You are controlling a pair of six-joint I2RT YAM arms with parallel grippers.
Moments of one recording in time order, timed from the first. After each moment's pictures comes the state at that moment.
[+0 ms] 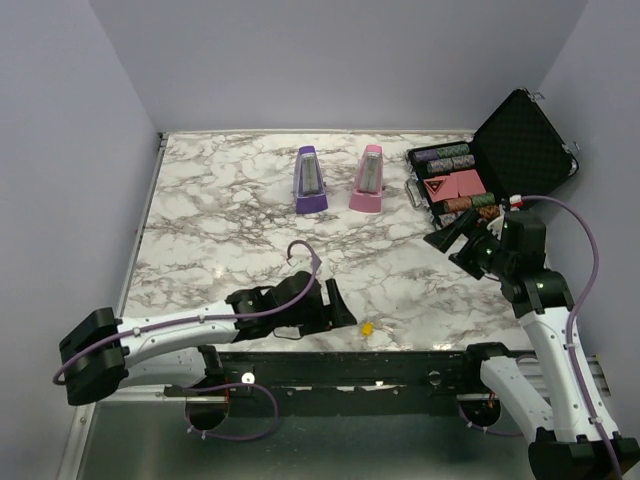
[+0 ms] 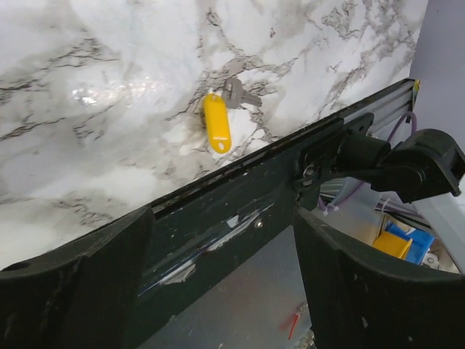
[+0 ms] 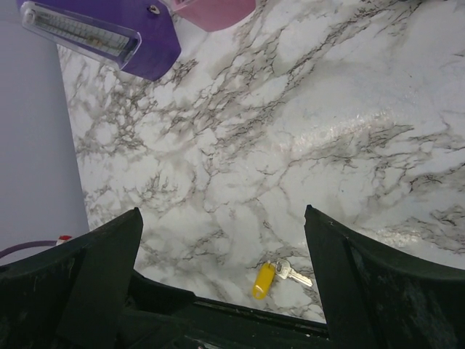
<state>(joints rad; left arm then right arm) -1.11 1.06 0.57 -0.22 0.01 -1.22 0.07 0.75 0.83 -0.69 -0.27 0.72</state>
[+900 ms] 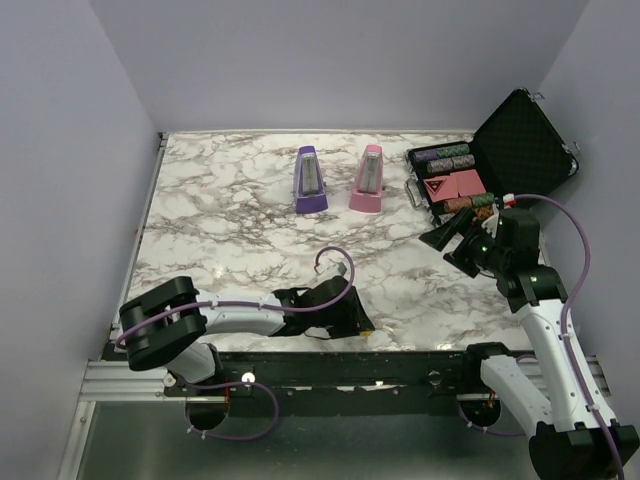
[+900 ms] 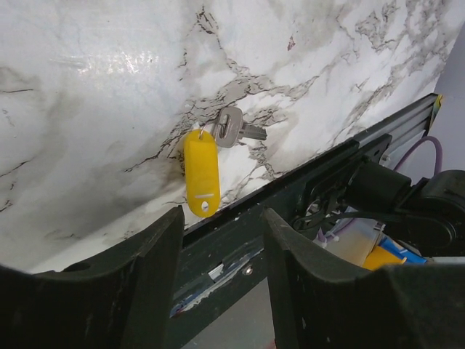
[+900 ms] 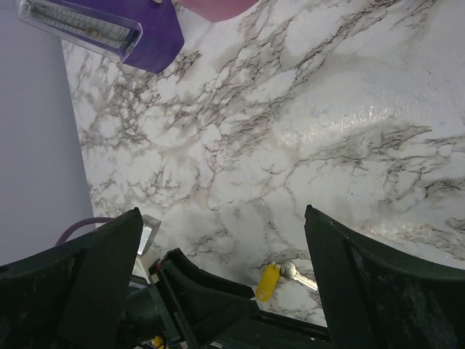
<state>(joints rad) -1.18 1.48 0.65 0.07 0.01 -1.35 0.07 0.79 0.80 -0.63 -0.31 0.73</state>
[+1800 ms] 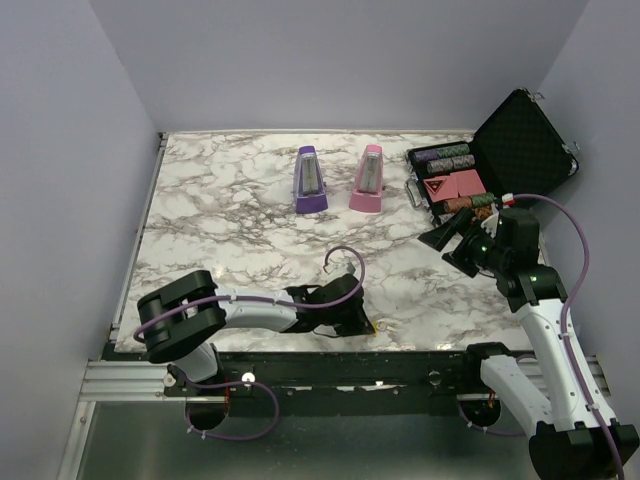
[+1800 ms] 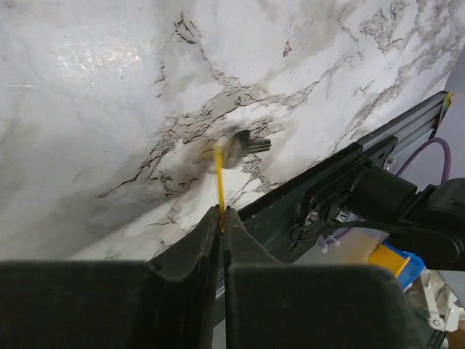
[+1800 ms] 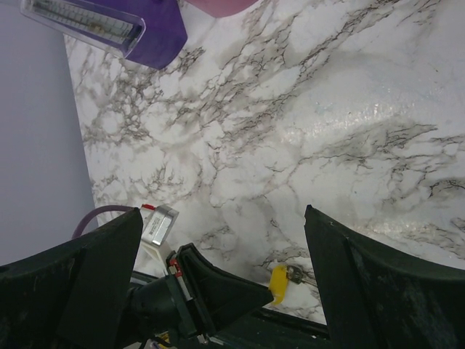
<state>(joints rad) -1.18 1.58 0.71 0.08 0.04 -1.35 0.07 0.79 0.80 -0.62 -0.33 0.73</state>
